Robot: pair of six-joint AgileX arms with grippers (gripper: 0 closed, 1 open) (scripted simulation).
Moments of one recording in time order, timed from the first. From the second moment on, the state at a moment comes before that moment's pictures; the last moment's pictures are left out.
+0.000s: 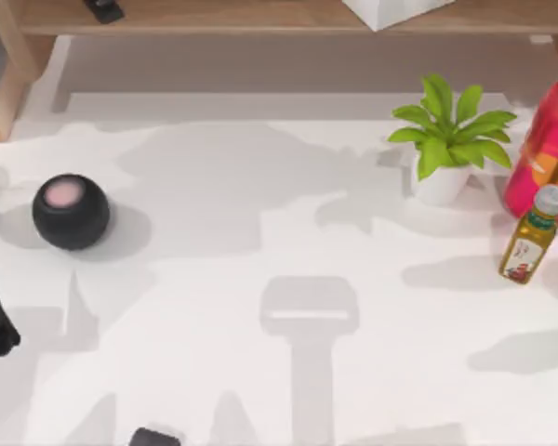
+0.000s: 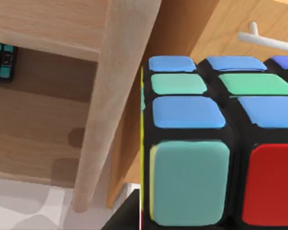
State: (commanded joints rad) left arm 0.00 0.00 0.00 0.00 0.00 0.00; right arm -0.16 1.96 2.64 -1.32 -0.02 -0.30
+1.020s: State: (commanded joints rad) left arm 0.00 0.00 0.00 0.00 0.00 0.00; right arm -0.37 2.77 2.90 -1.71 0.01 -0.35
